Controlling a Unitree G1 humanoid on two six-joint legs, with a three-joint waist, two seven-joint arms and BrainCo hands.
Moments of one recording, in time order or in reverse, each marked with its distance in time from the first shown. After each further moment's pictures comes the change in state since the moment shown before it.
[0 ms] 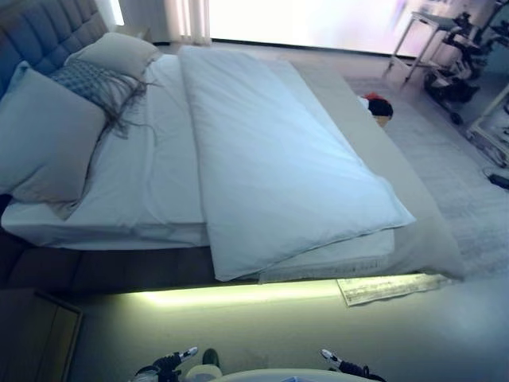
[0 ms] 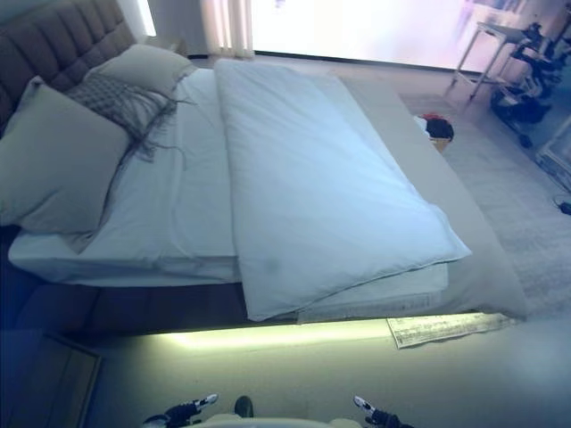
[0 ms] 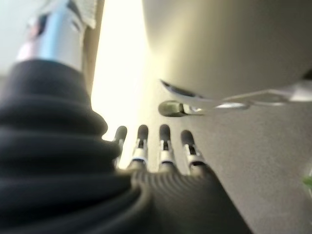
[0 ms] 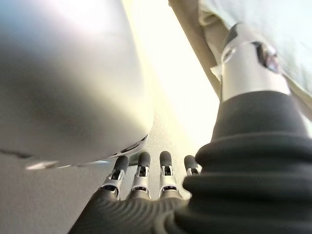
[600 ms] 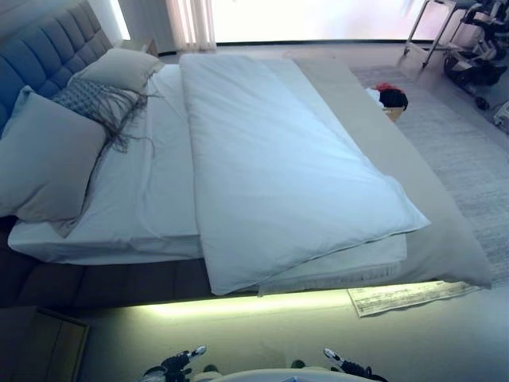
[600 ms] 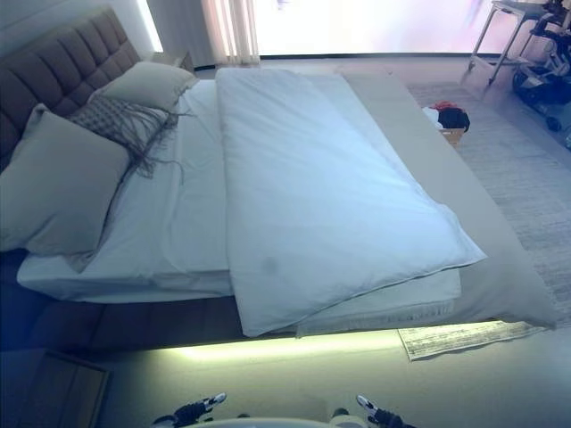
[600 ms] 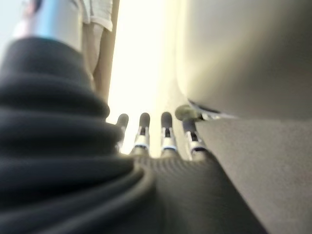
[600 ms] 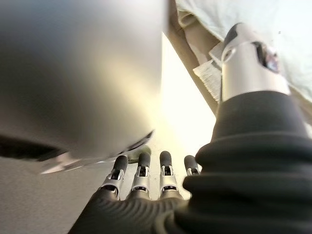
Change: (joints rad) left arm 0.023 -0.033 0.022 -0.042 0.002 0.004 -0.030; right arm 0.035 -0.014 -0.002 -0.054 -0.009 0.013 -0.018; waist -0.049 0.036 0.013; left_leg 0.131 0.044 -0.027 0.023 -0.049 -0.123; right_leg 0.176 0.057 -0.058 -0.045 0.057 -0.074
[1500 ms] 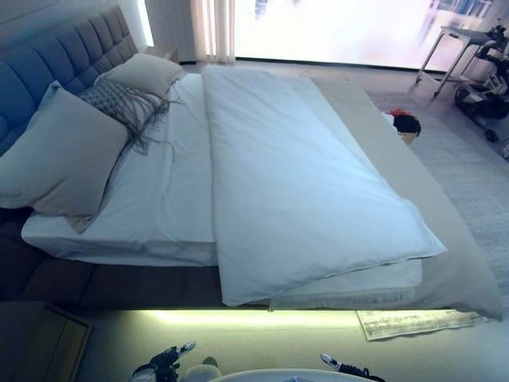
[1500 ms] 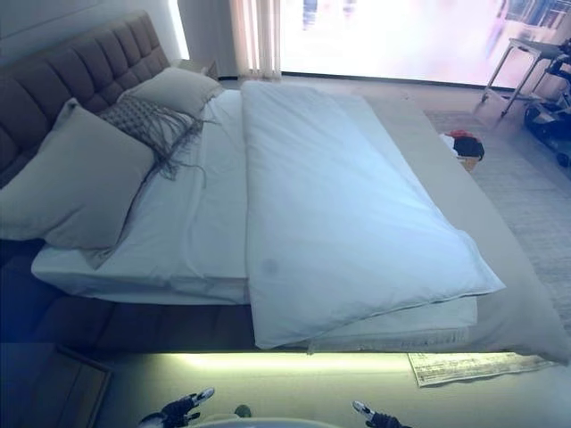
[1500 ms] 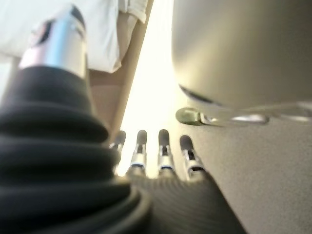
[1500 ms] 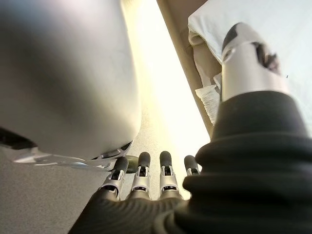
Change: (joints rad) left arm -0.002 0.036 0.016 0.009 -0.011 -0.026 0.018; right arm -0.004 0.002 0.034 0.038 -0.034 0.005 0.007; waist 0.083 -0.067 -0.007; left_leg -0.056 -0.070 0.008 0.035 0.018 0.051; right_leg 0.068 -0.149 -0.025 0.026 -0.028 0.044
